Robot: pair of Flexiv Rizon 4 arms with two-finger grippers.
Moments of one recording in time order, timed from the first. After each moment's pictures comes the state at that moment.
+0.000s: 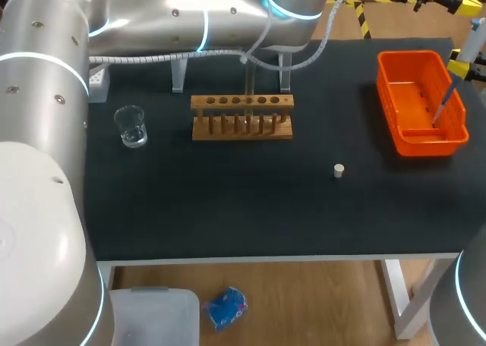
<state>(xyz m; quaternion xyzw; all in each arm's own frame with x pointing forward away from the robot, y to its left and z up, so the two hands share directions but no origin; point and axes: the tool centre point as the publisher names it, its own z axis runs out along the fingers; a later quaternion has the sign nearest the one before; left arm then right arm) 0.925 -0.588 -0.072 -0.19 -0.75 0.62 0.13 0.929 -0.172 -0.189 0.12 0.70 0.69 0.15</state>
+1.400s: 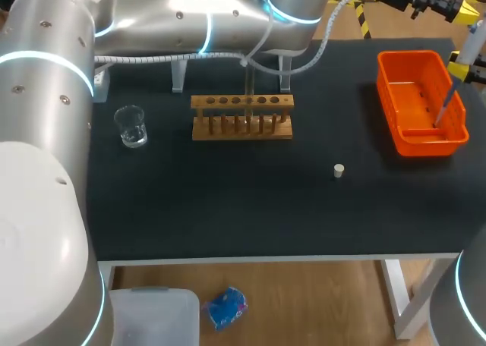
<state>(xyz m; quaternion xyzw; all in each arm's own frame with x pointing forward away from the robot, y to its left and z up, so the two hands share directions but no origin) 0.922 -0.588 -0.088 -0.19 -0.75 0.62 0.15 0.927 -0.173 -0.193 0.12 0.70 0.69 0.15</state>
